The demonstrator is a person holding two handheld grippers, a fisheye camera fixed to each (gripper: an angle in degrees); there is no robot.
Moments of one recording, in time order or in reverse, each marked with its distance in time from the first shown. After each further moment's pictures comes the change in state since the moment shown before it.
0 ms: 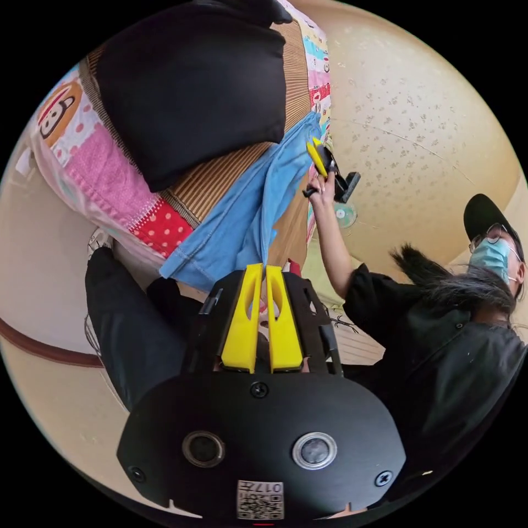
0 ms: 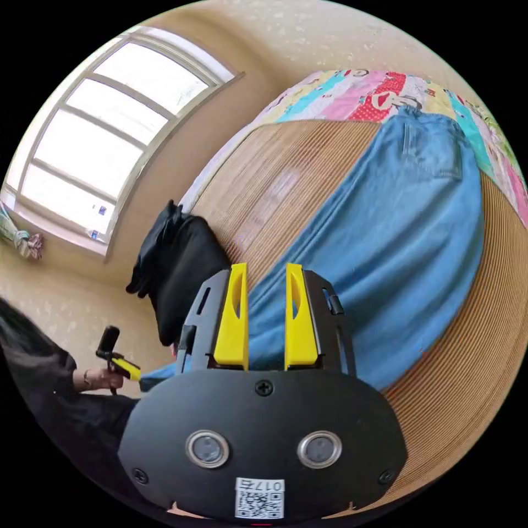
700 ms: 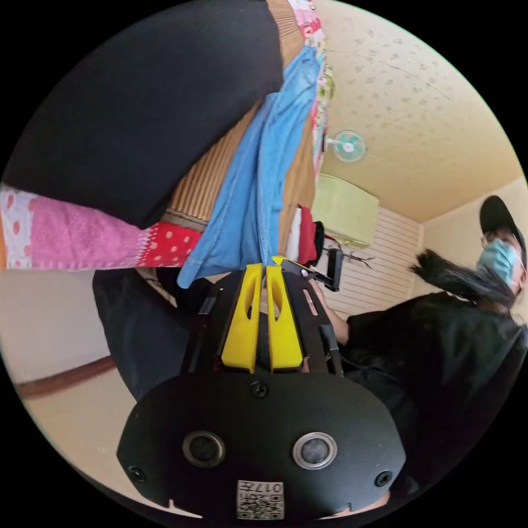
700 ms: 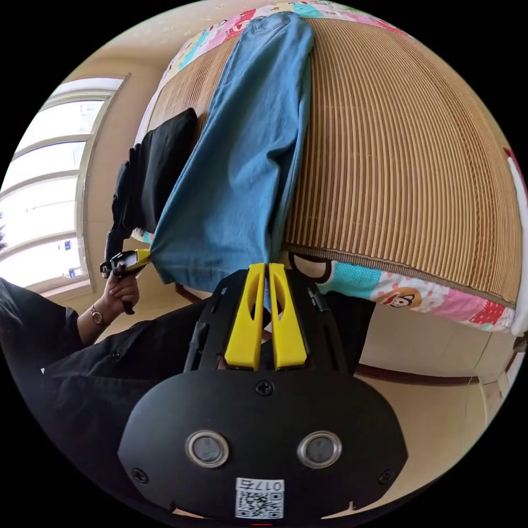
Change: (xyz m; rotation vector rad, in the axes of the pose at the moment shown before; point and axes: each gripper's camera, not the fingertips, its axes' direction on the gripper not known) left arm 0.035 -0.049 0.064 -0.375 0.039 0.194; right arm -0.081 0.248 -0.013 -0.060 0.080 0.541
